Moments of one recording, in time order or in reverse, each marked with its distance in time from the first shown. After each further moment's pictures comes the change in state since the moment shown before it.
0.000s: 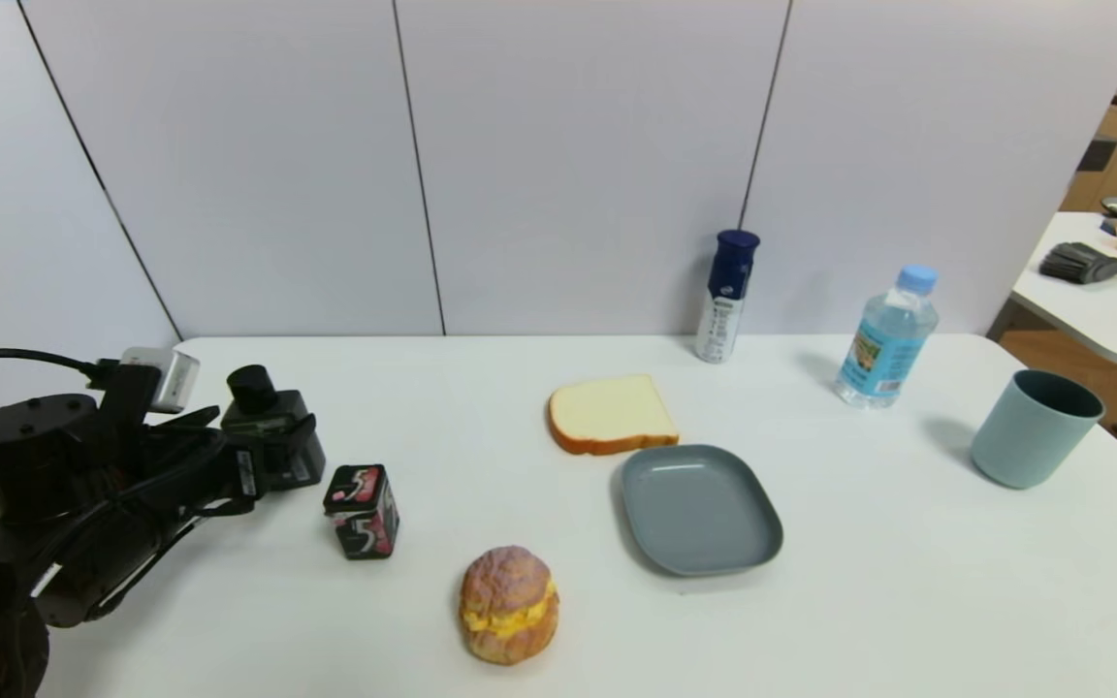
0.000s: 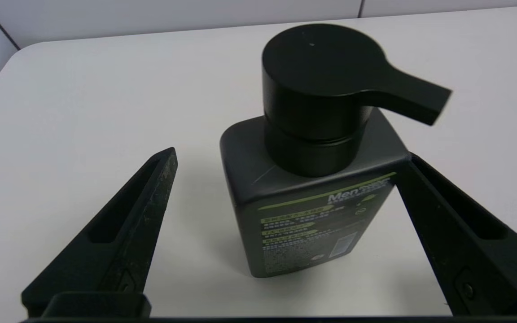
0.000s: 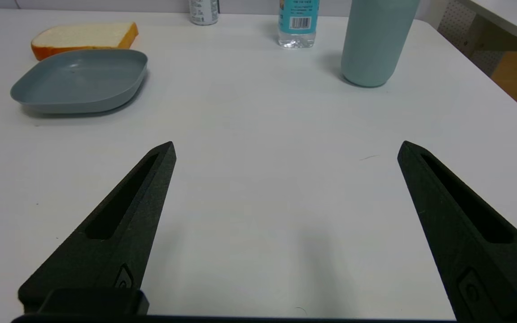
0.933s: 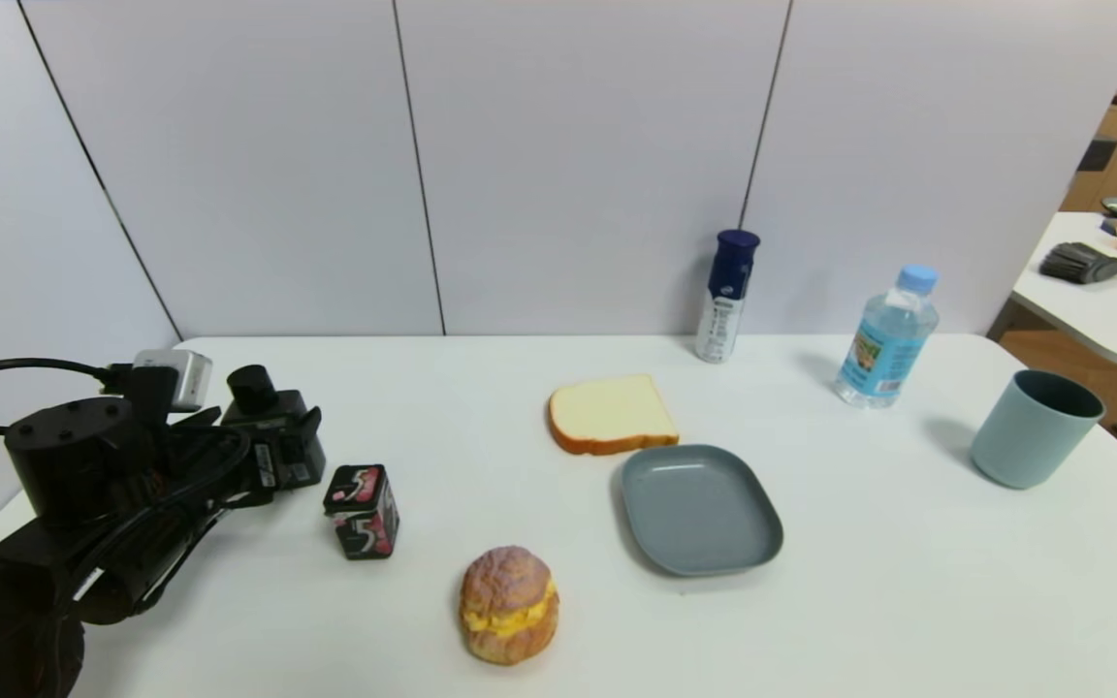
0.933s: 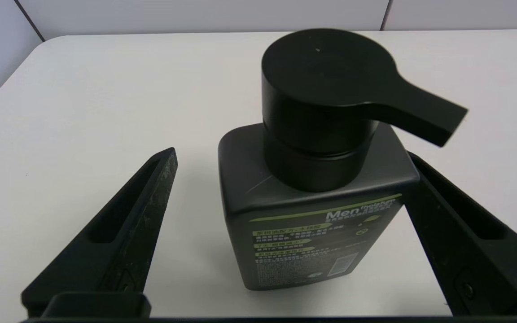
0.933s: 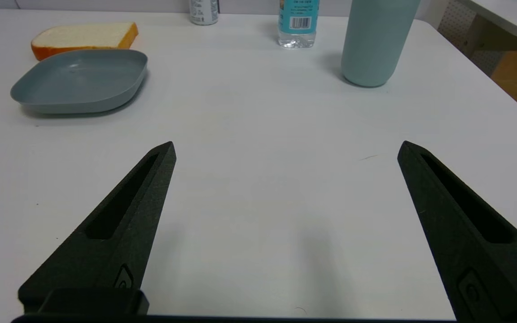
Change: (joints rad) left arm -0.061 0.049 -0.002 -0.068 0.143 -0.039; right arm 0.000 0.000 0.000 0.000 0.000 0.001
